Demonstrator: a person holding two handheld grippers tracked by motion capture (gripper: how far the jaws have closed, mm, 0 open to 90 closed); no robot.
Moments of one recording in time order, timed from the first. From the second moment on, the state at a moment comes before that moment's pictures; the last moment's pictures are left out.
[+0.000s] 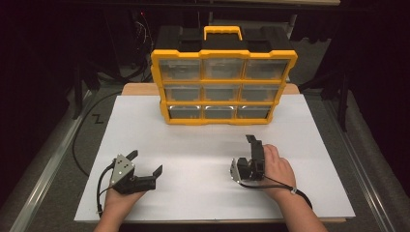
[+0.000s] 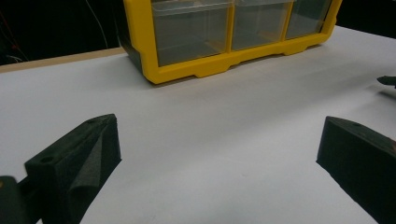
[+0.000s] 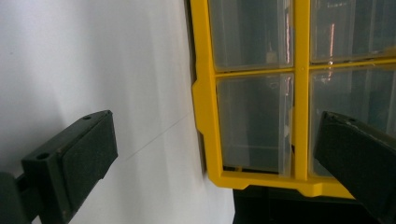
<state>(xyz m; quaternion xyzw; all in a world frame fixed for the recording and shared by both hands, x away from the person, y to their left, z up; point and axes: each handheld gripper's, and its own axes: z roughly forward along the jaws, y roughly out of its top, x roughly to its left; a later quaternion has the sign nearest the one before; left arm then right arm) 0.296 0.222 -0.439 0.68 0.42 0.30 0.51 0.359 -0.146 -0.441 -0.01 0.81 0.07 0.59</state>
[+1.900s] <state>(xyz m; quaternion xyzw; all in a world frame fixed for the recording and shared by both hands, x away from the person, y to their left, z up) 0.295 0.221 -0.439 0.69 0.41 0.31 0.52 0.433 -0.072 -0.327 -0.04 0.72 0.05 0.69</state>
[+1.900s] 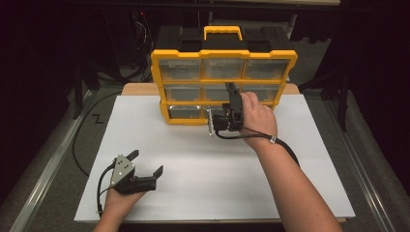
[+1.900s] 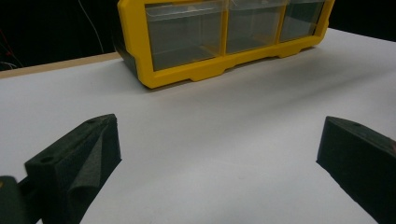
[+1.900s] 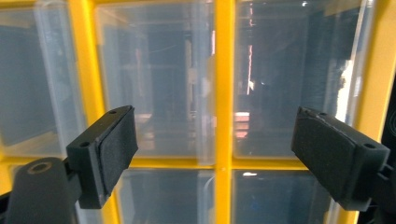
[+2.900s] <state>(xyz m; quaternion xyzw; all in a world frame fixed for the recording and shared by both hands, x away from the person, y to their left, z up) 0.294 0.219 -0.438 0.69 0.40 0.31 0.52 0.446 -0.060 -0.271 -0.02 0.68 0.05 0.73</state>
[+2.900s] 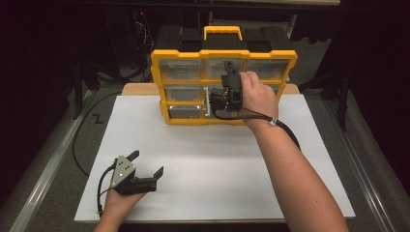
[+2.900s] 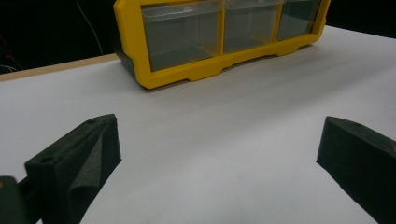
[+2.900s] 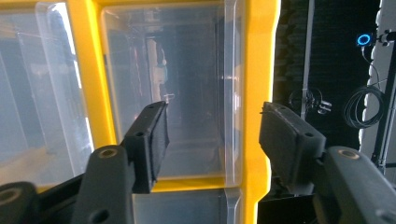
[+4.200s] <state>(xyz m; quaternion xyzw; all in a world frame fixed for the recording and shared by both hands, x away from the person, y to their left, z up) 0.293 0.222 -0.436 0.69 0.40 0.30 0.53 0.453 -0.054 -0.264 -0.02 0.66 0.02 0.75</state>
